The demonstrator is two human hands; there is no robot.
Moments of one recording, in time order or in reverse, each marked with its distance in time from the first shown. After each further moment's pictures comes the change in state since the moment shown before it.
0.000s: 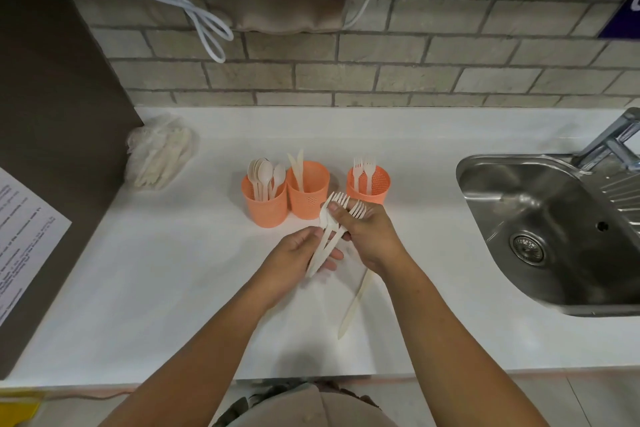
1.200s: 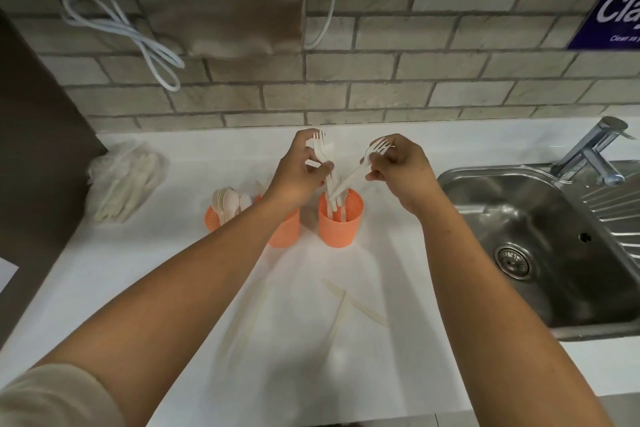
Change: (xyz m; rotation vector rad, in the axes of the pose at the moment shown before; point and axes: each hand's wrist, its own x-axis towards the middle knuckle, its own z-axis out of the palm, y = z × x) left_hand 0.176 0.095 0.017 0.260 0.224 0.334; right_hand 0.098 -0.090 -0.114 -0.277 0.201 -0.144
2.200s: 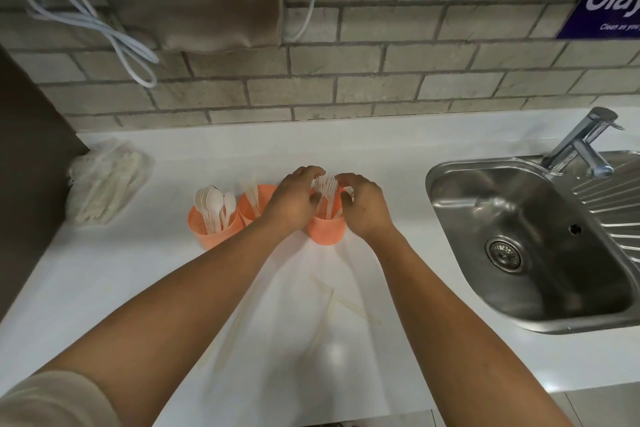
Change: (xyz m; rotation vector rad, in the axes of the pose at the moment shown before) left_hand -0.006 -0.045 0.030 0.611 -0.132 0.100; right_hand -0.021 0.064 0.040 -0.566 -0.005 -0.152
